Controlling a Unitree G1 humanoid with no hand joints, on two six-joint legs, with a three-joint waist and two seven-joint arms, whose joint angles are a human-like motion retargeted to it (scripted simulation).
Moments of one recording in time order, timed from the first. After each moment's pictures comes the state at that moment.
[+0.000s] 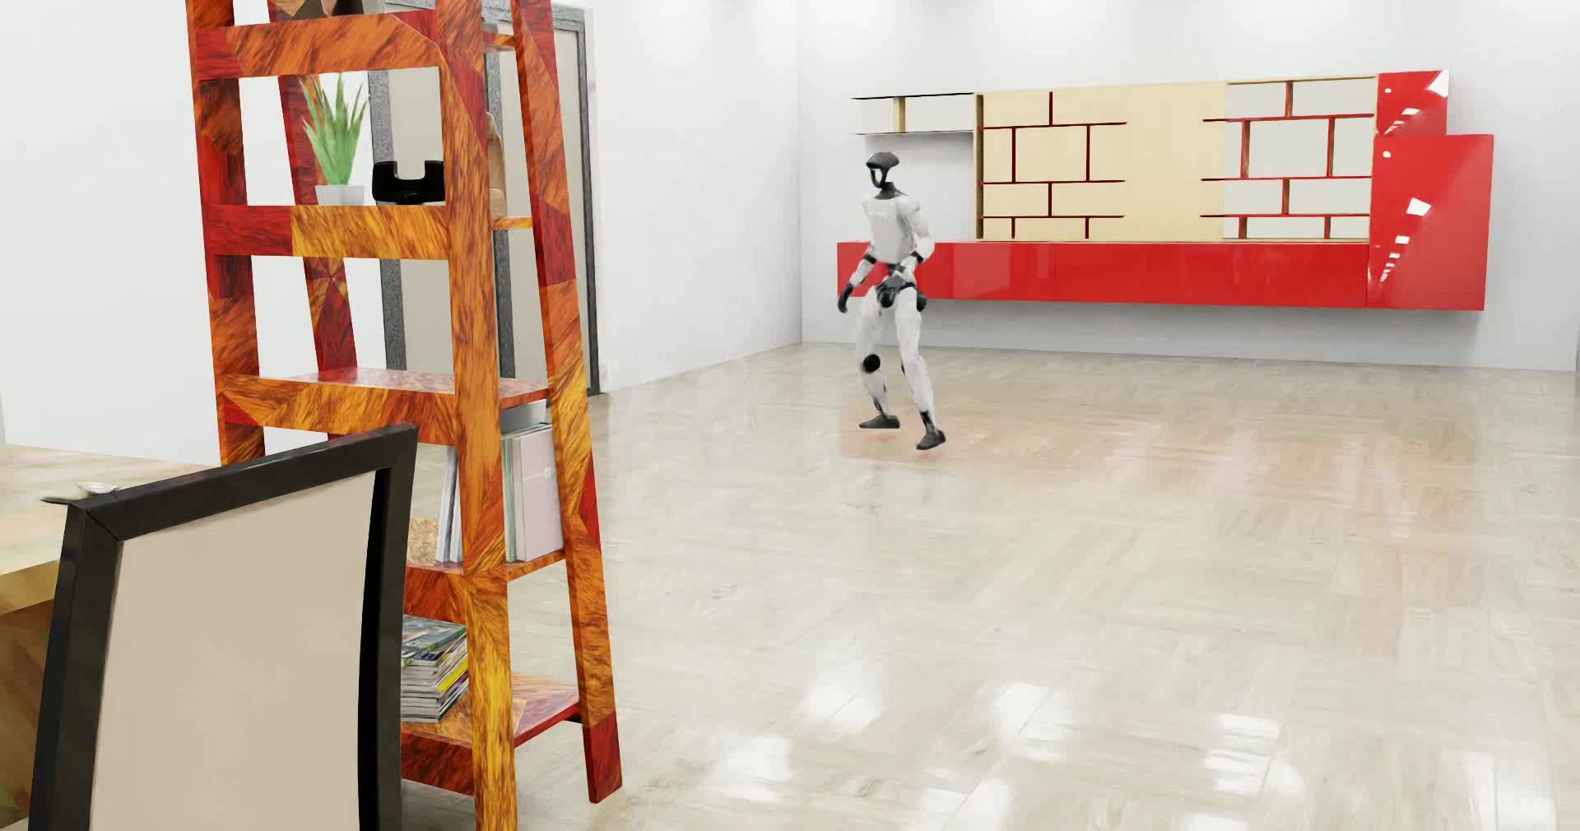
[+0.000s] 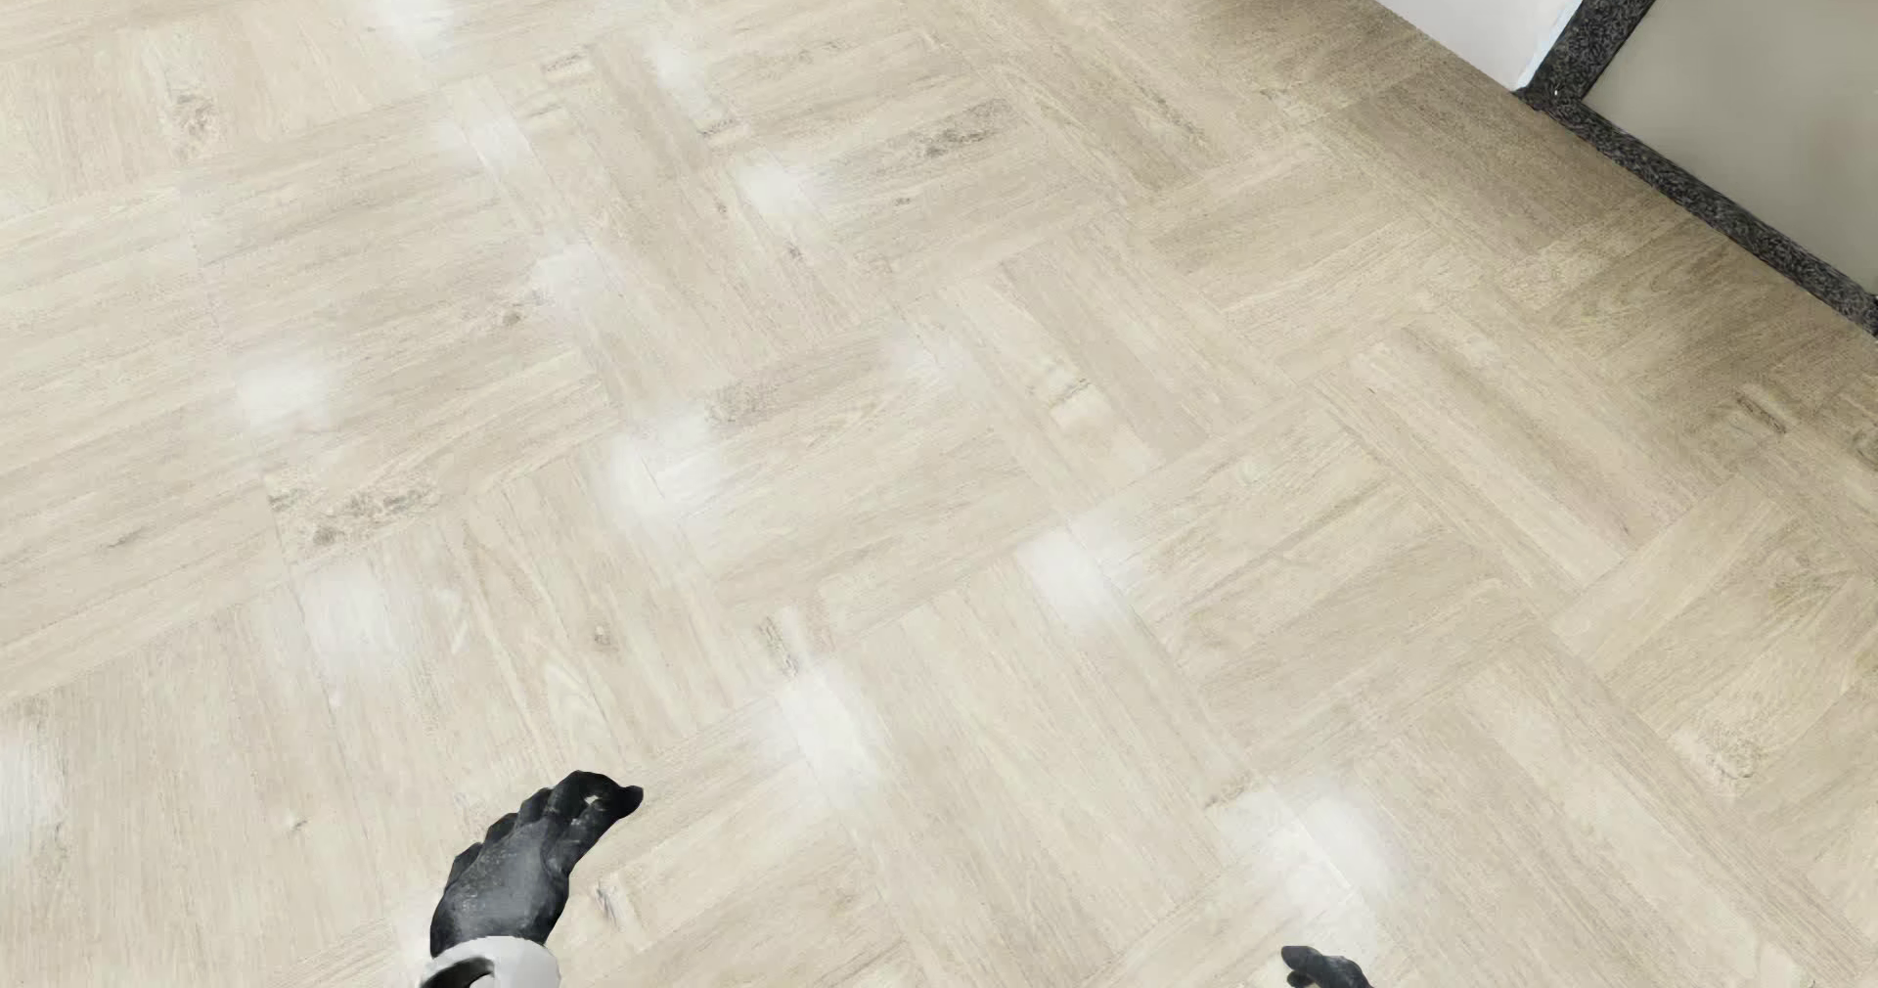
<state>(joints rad) -0.45 -0.33 -0.03 0.42 -0.18 -0.02 0.23 -0.11 0.03 0.51 0.61 0.29 0.22 -0.10 -0.48 0.18 -0.07 -0.21 0.11 0.01 -0.12 0.11 0.61 0.89 -0.75 0.17 0.13 0.05 -0.09</state>
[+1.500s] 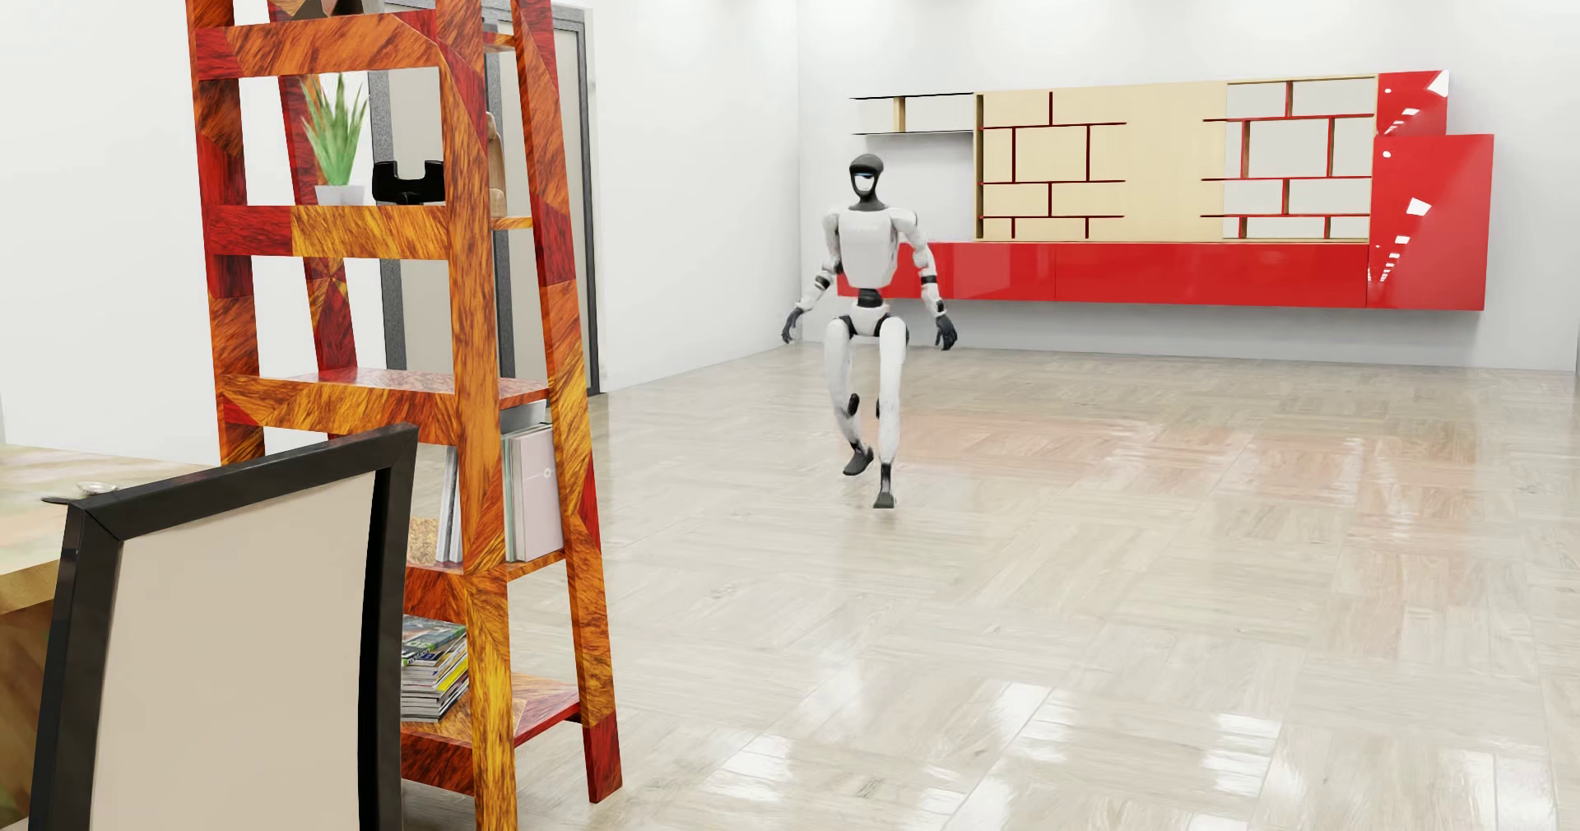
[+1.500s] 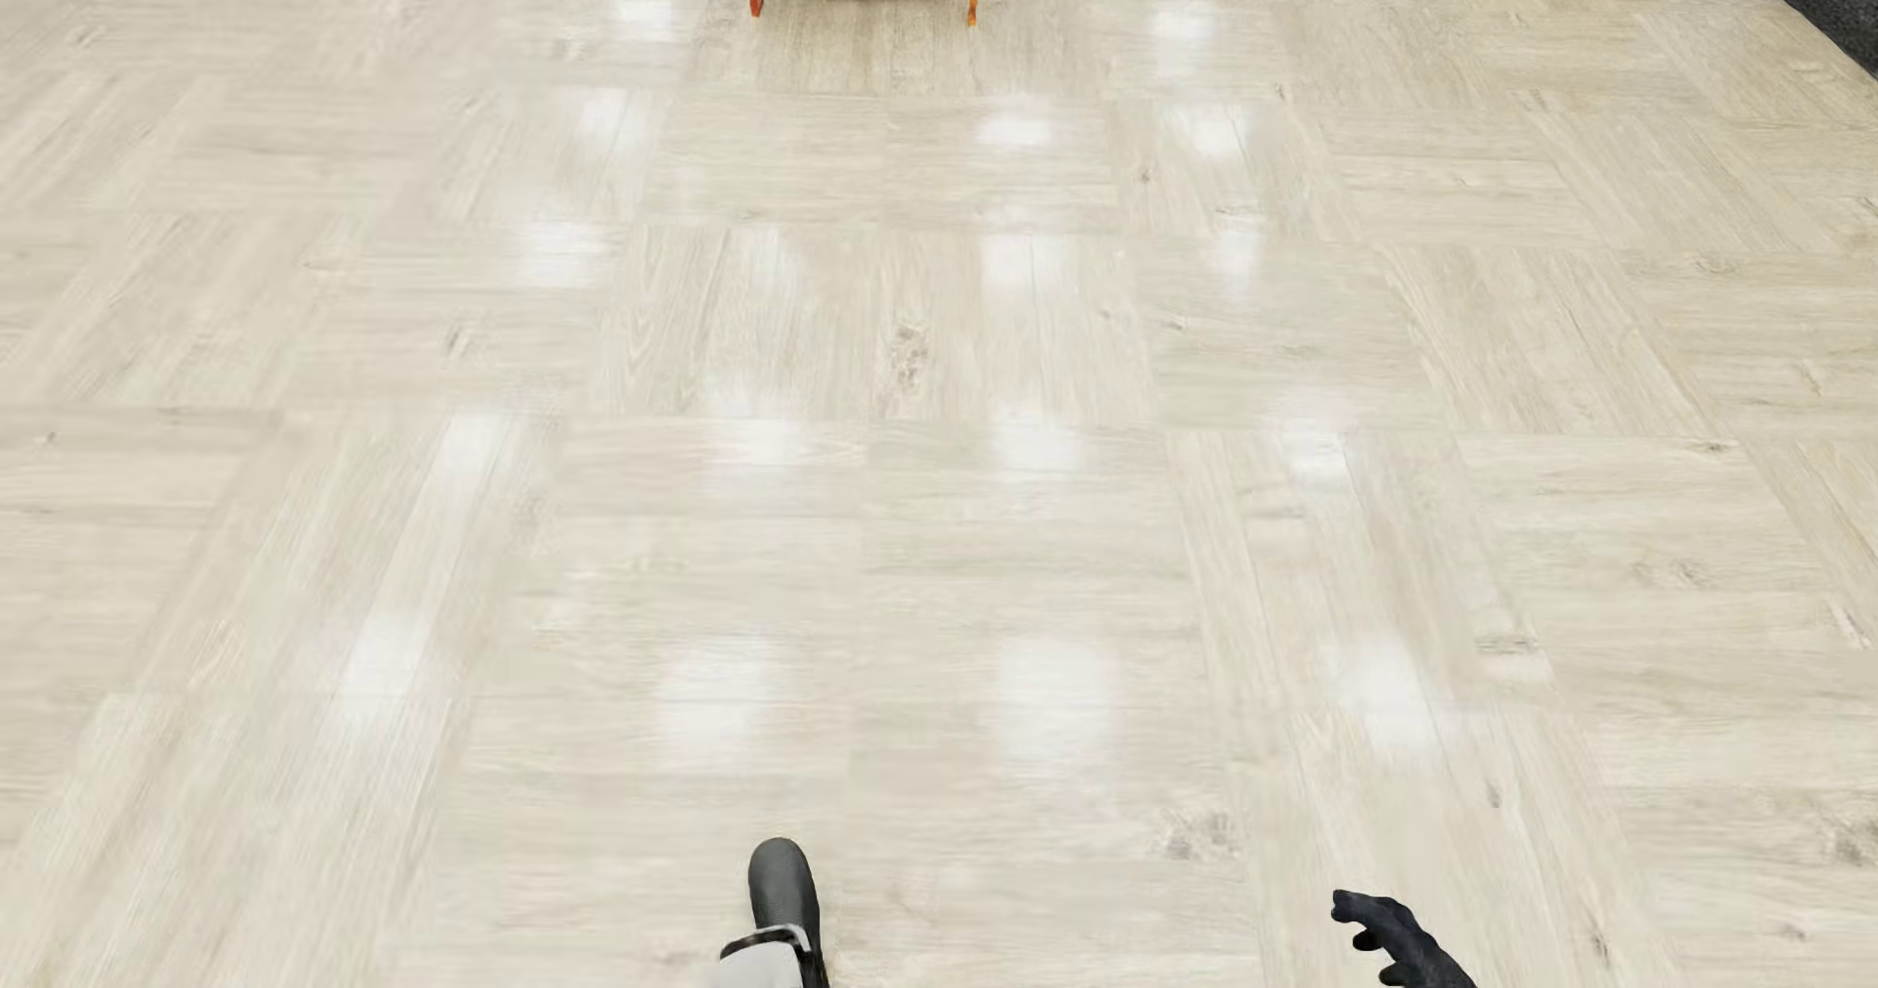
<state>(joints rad) -0.70 0.14 0.02 0.24 -0.02 0.04 0.21 -0.03 -0.01 0.36 0.48 0.64 0.25 0.03 -0.50 0.19 -0.09 0.05 0.04 0.03 -0.22 0.67 0.48 0.42 -0.73 0.39 0.01 0.08 -0.05</state>
